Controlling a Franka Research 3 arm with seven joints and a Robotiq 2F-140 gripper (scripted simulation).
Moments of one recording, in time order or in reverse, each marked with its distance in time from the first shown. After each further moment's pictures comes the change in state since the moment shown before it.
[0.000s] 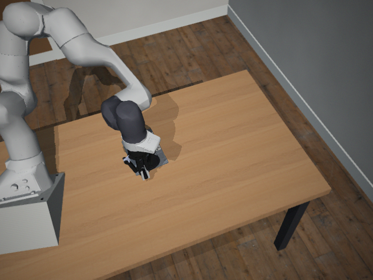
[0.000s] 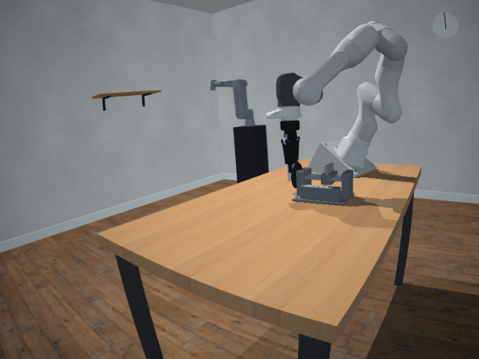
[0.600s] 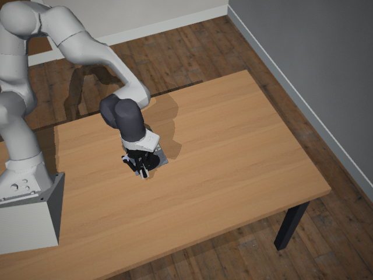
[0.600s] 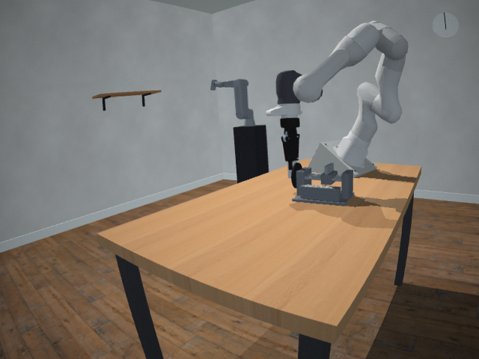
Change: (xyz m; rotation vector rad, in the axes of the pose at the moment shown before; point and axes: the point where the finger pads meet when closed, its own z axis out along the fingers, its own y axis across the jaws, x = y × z) arm 0.000 0.002 -0.010 -0.001 -0.001 -0.003
